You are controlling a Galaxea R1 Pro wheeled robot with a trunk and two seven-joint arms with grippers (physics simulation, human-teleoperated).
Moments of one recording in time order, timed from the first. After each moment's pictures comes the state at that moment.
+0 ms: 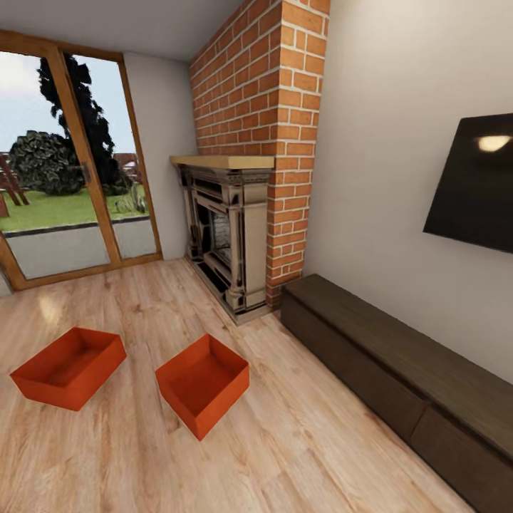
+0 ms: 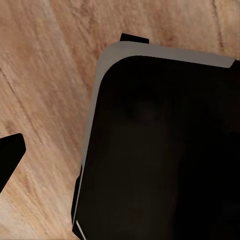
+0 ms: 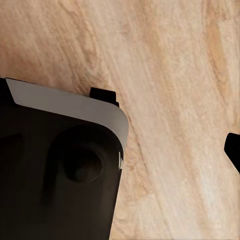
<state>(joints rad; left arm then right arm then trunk) 0.00 0.03 0.02 -0.11 0.19 -0.05 0.01 -0.13 -0.01 0.71 0.03 -0.49 -0.18 -0.09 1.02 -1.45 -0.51</state>
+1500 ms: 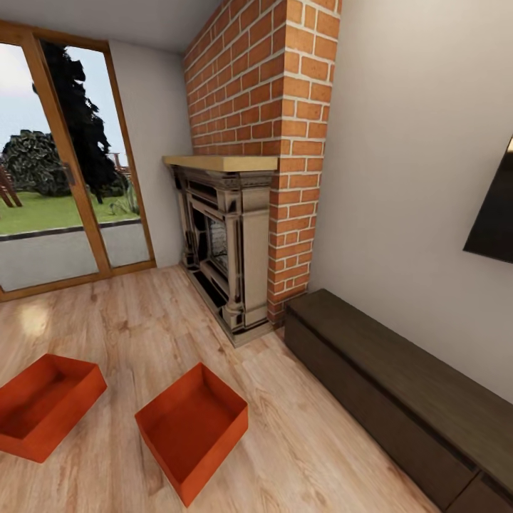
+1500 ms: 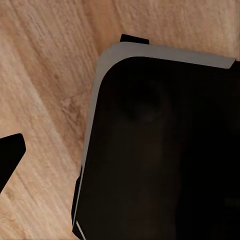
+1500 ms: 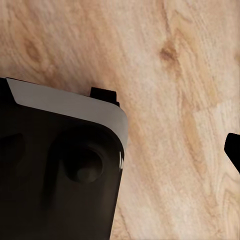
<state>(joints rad) 0.00 0.03 0.02 -0.11 0.19 -0.05 0.01 -0.13 -0.01 0.71 0.03 -0.49 -0.18 -0.09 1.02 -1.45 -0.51</state>
